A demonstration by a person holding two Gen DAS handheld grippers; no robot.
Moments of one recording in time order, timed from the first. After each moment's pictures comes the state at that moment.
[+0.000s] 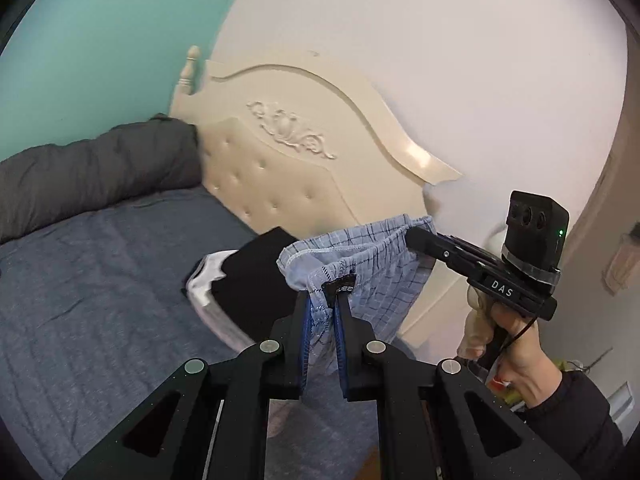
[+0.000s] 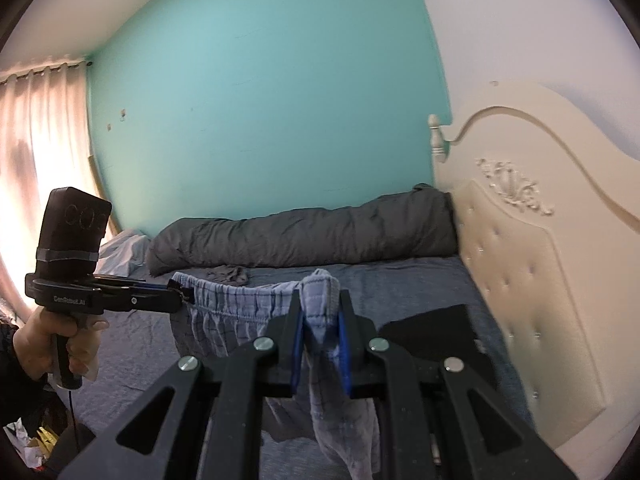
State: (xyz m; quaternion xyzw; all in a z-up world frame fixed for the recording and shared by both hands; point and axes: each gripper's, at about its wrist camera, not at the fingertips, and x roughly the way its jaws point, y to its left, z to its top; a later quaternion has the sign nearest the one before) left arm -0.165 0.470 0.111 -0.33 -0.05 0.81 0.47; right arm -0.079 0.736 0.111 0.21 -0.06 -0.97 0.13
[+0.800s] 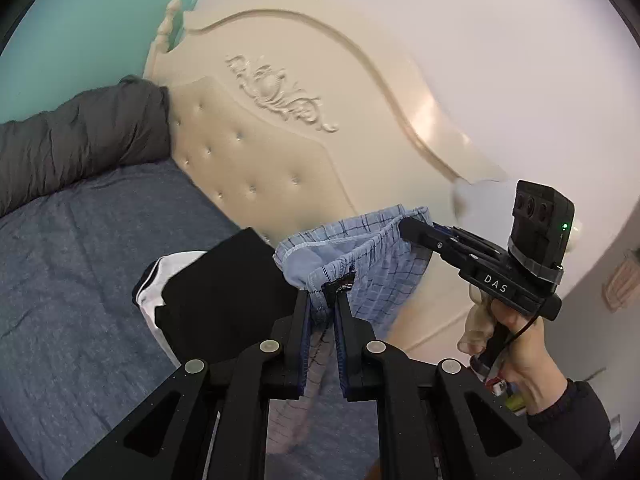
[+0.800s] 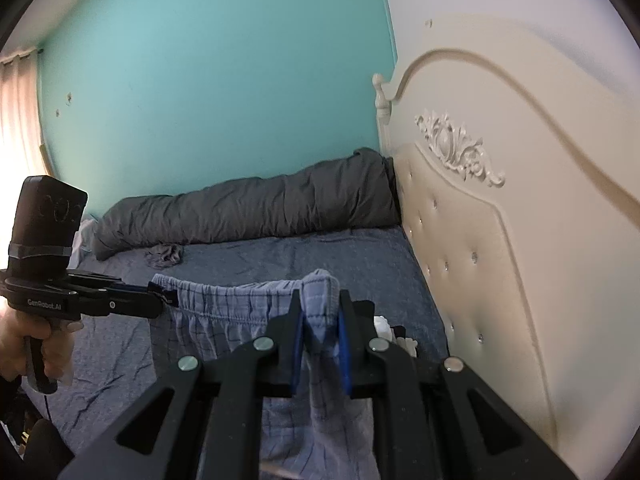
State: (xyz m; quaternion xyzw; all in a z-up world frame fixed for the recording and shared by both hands) left arm -0.275 0.611 0.059 -0.40 -0.06 0.79 0.47; right arm -0.182 0.854 0.061 0.28 -0.05 -0.96 0.07
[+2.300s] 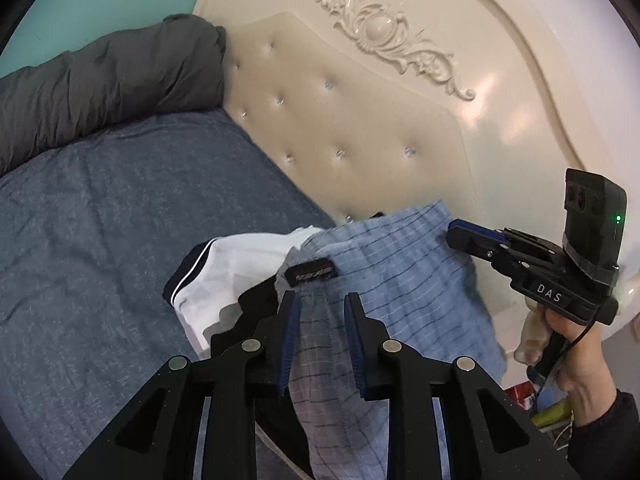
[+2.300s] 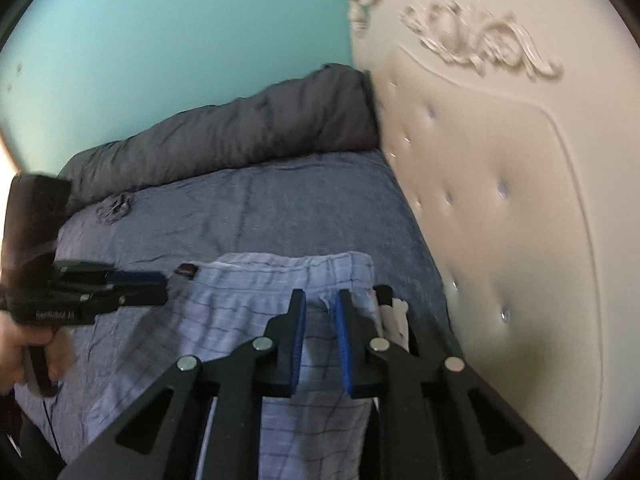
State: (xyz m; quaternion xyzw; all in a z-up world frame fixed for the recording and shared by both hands) left arm -0.401 0.641 -0.076 -0.47 -0.05 0.78 0.40; right arm -0.298 0.889 -0.043 0.41 -0.05 -0.91 0.02
